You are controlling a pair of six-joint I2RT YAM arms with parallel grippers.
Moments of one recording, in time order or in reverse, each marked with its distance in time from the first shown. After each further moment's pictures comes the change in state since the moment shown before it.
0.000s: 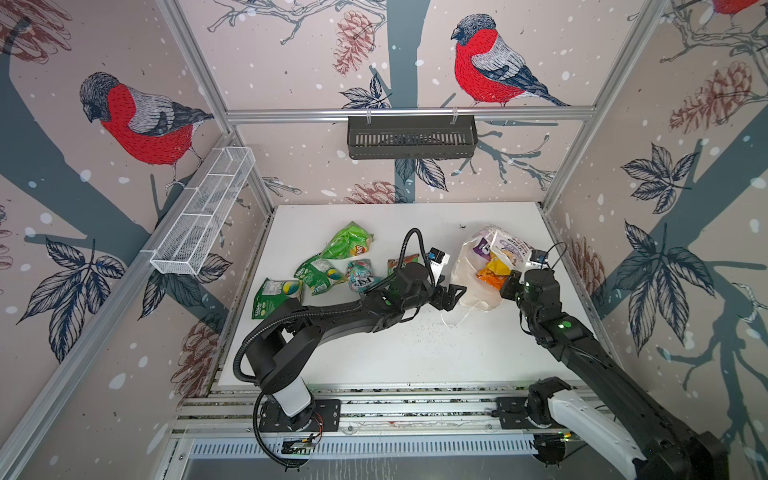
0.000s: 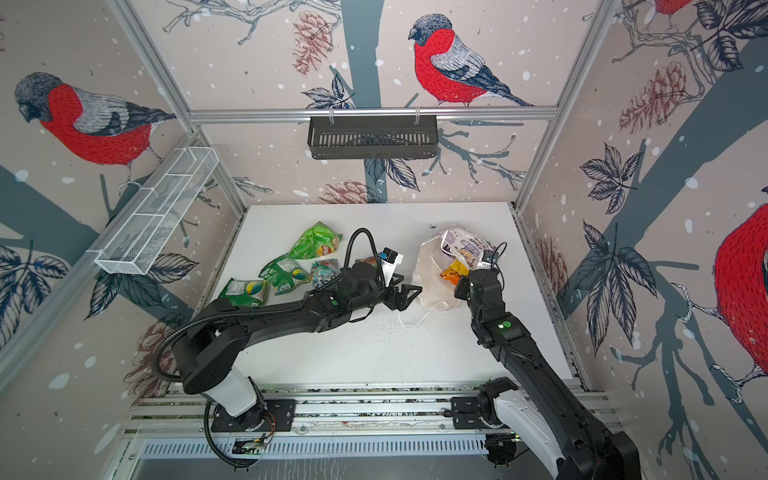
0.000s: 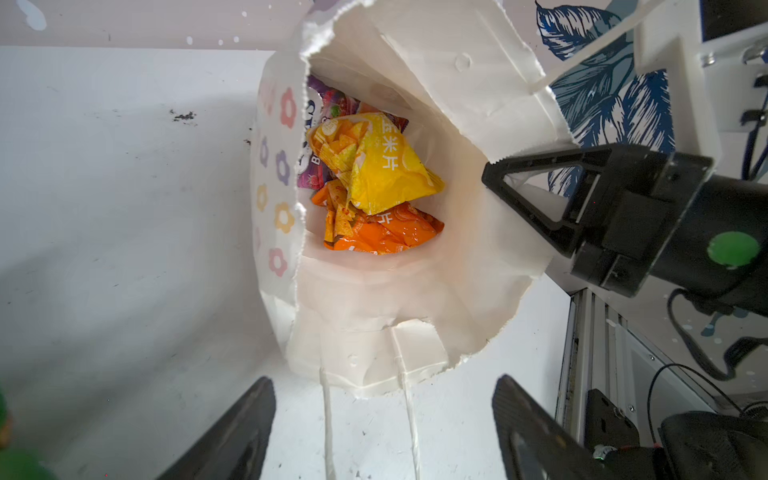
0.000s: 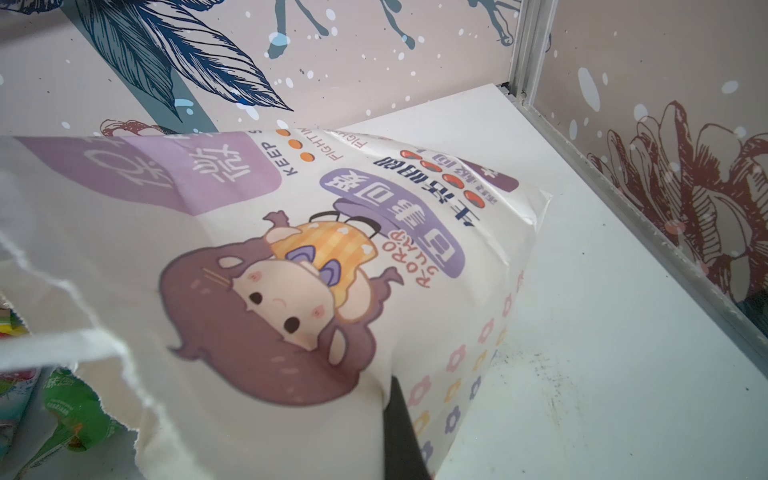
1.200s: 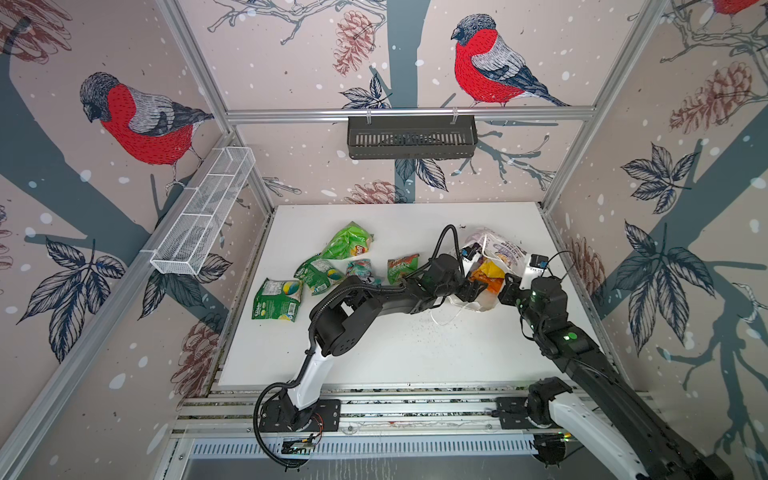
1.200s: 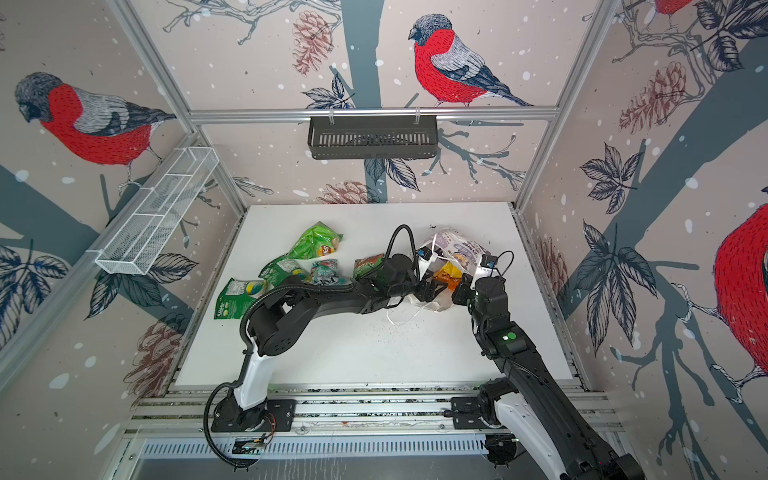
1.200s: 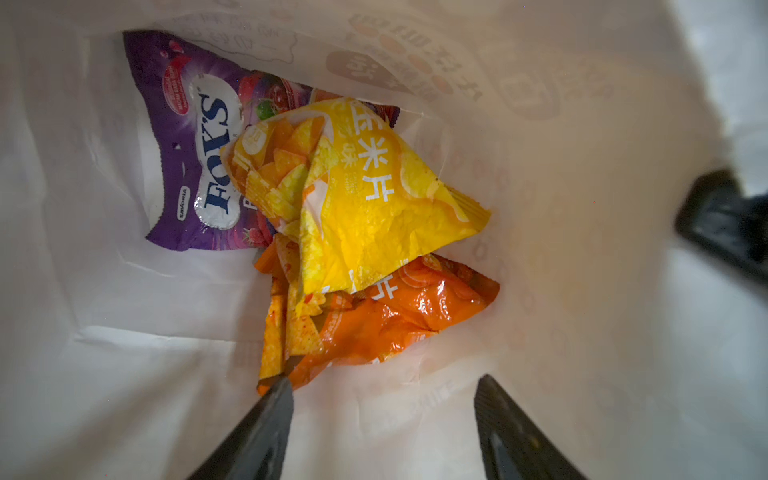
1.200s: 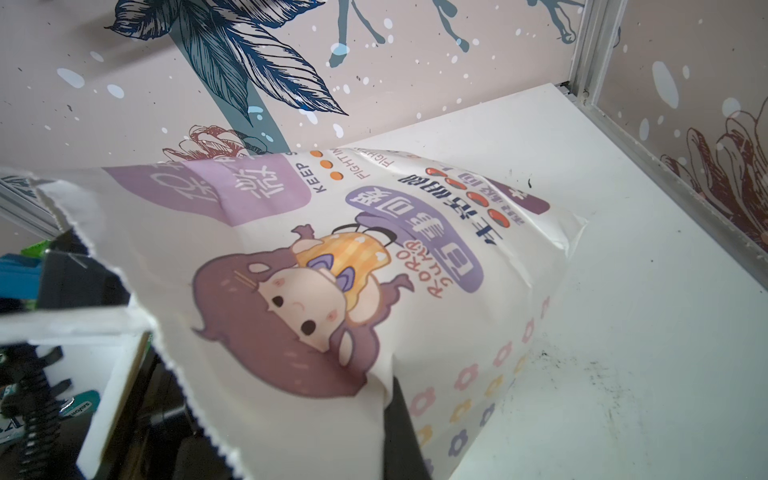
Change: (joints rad) left arm -0.005 0.448 0.374 0.033 0.045 0.138; right arm 0.000 -0.105 -0.056 0.026 -0.135 0.010
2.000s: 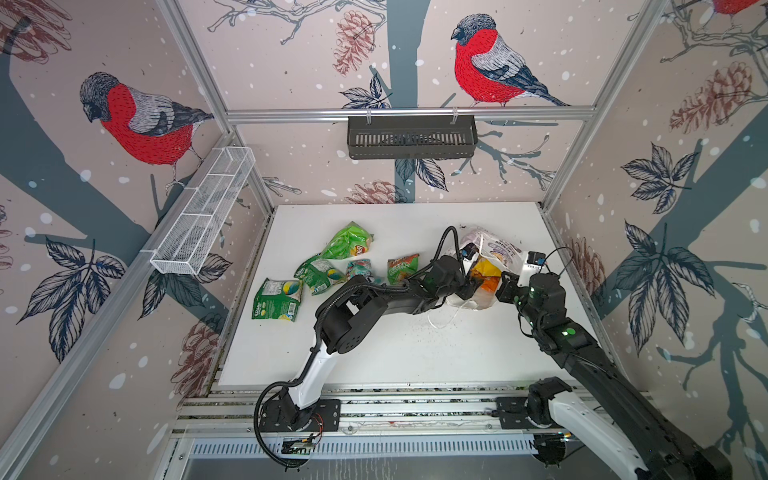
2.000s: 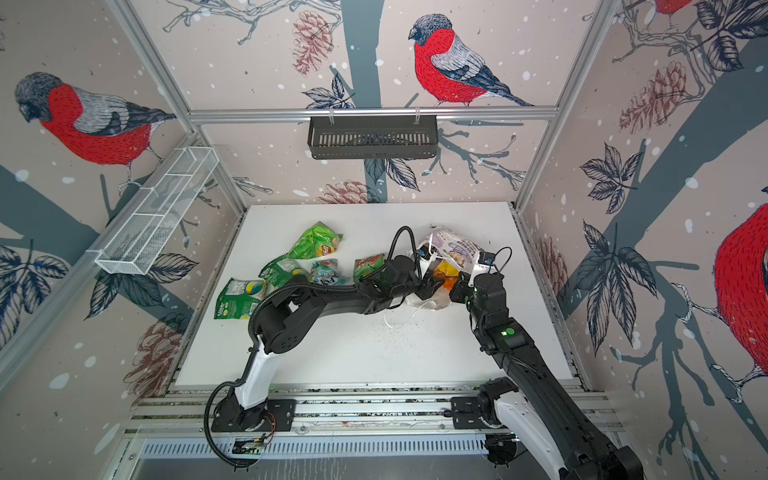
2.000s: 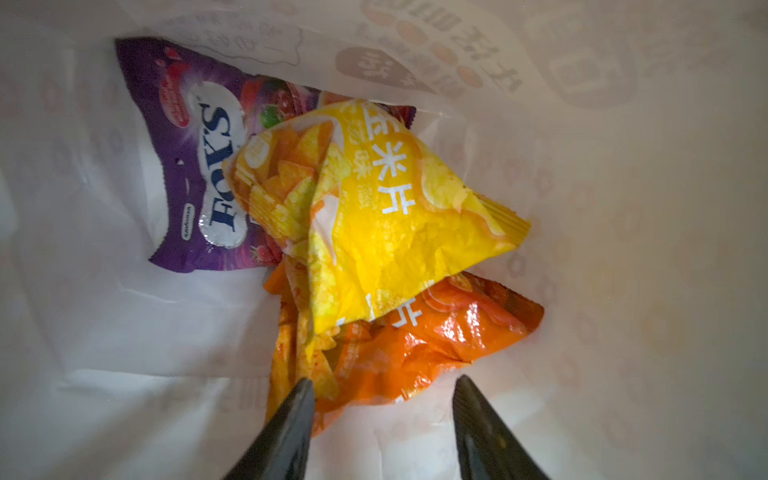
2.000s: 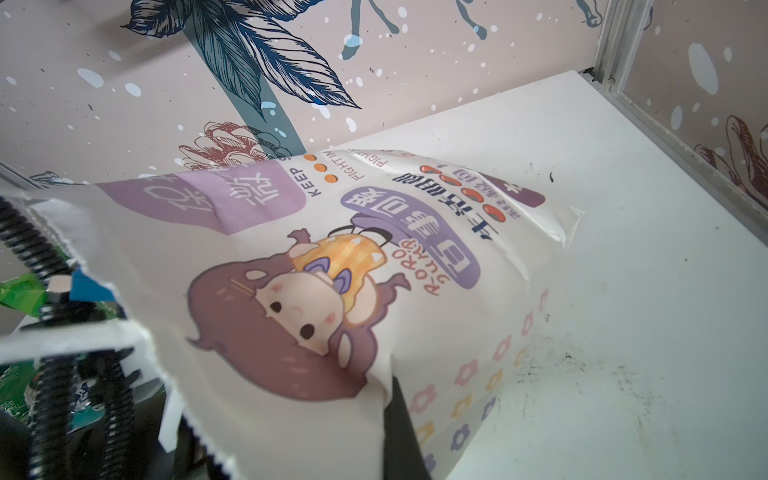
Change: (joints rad) left arm 0.000 0.054 0.051 0.014 -0.093 0.023; right arm 0.000 0.037 0.024 0.004 -0.038 0.018
